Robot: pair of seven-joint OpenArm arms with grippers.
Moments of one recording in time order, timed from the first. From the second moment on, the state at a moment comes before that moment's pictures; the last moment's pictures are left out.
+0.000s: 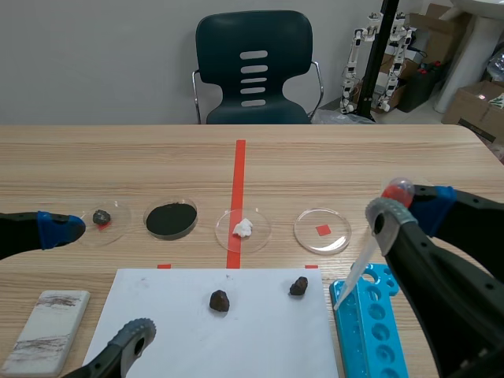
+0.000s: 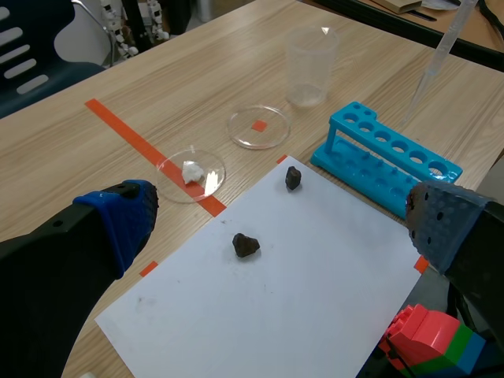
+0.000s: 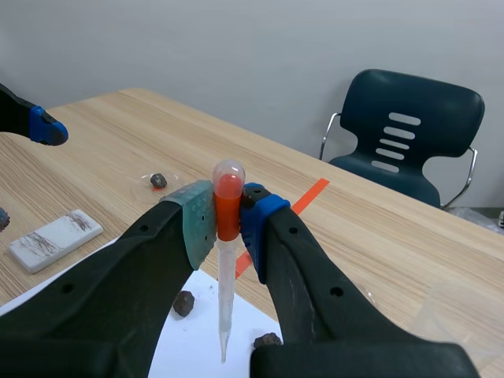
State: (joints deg) left arm 58.7 -30.7 -8.9 124.3 -8.2 -32.1 -18.7; right arm -66.8 23.0 4.1 129.8 -1.8 17.0 35.5
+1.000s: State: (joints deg) left arm 58.7 -30.7 -8.9 124.3 -8.2 -32.1 -18.7; right arm -66.1 23.0 4.0 129.8 -1.8 15.9 34.2
